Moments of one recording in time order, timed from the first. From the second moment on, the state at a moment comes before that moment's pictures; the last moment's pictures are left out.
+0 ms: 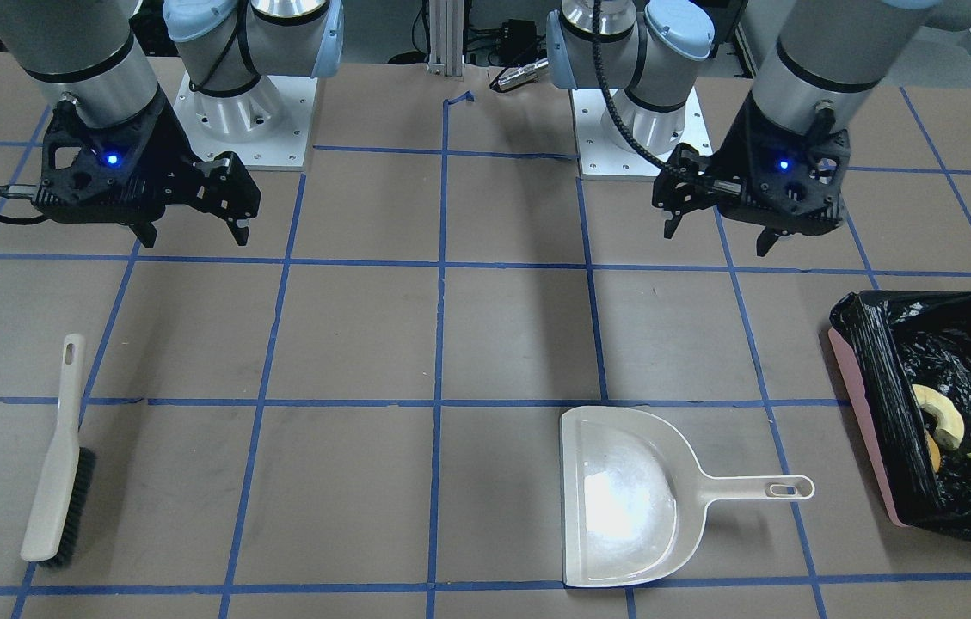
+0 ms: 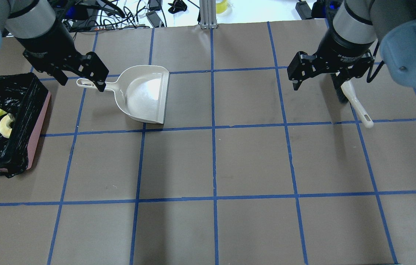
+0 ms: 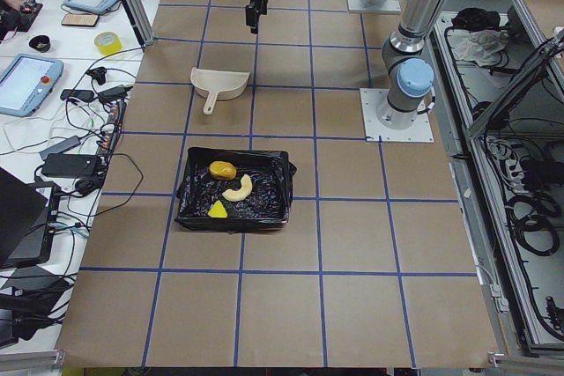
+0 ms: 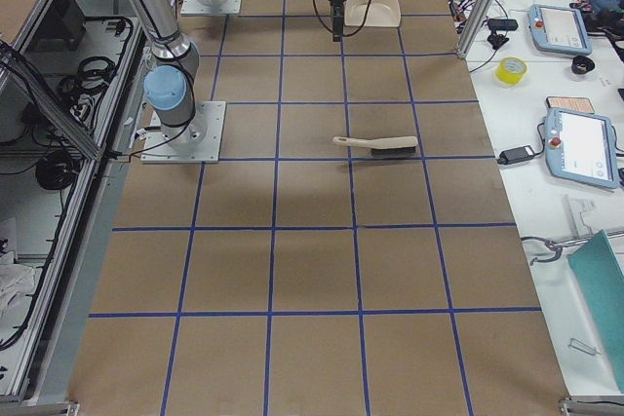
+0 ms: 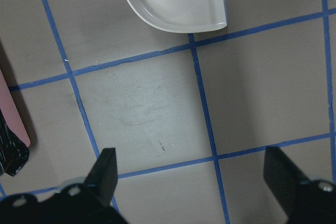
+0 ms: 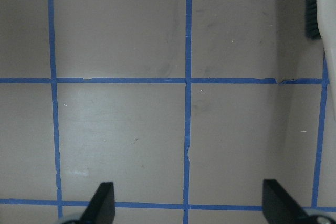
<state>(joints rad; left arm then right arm) -1.54 -1.59 -1.55 -1.58 1.61 0.22 1.55 -1.59 1.65 -1.68 -1.52 -0.03</state>
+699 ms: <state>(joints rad) -1.60 -1.57 -1.58 -1.56 1.64 0.08 1.55 -1.58 1.65 -1.69 -1.52 -0.04</state>
